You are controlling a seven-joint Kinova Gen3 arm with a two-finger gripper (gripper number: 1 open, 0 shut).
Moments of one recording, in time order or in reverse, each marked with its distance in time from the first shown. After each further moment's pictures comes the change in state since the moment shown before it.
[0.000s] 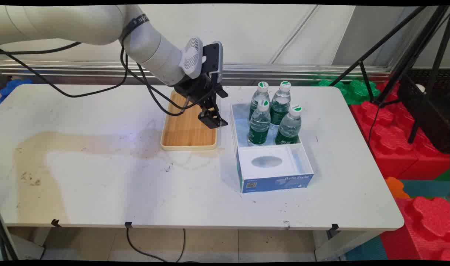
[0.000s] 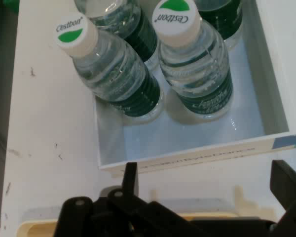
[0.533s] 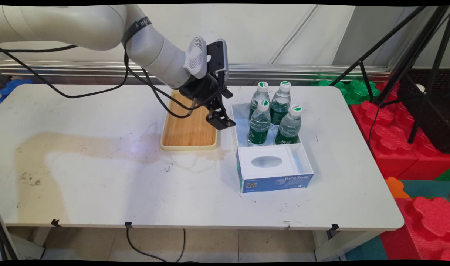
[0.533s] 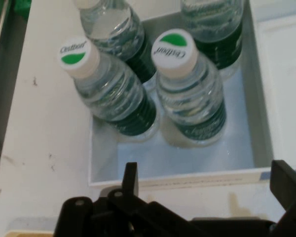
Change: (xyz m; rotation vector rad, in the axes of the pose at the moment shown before) arm 0.013 0.014 0.000 0.020 0.036 -0.077
